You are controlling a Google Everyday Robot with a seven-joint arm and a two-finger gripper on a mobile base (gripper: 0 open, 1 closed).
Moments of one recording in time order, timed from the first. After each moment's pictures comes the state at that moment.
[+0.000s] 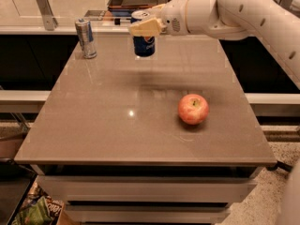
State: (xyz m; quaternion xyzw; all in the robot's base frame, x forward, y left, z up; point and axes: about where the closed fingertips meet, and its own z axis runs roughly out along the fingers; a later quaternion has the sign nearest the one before) arm 0.708 0.015 0.989 -0.45 0.65 0.28 0.55
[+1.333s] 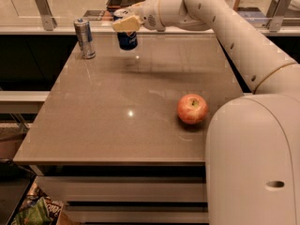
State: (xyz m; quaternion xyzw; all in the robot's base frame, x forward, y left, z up) arm 0.789 0.079 0.965 -0.49 0.62 0.29 0.54
